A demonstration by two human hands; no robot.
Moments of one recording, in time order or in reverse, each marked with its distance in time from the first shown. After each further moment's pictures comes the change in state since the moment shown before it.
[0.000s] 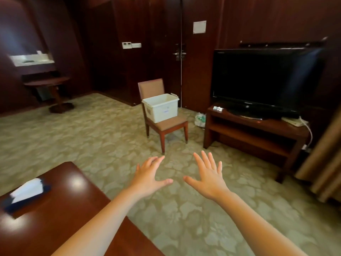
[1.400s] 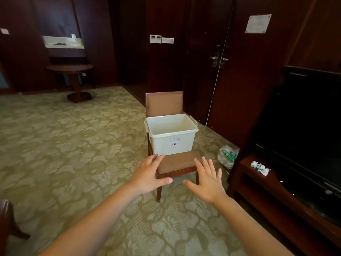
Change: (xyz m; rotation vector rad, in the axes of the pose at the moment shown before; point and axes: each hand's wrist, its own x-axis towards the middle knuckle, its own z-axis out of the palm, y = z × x) left_hand 0.740 -0.104 -0.010 -0.059 0.032 -0.271; right_hand 0.783 0.184 -0.002 -0.013 -0.167 -0.183
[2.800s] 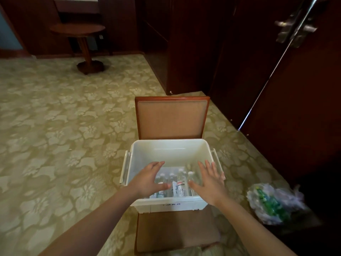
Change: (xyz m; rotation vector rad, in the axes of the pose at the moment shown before) left_hand 0.657 -0.133 0.002 -0.205 -0.145 -0.264; right_hand 0.714 0.150 0.038 -0.029 -0.342 -0.078
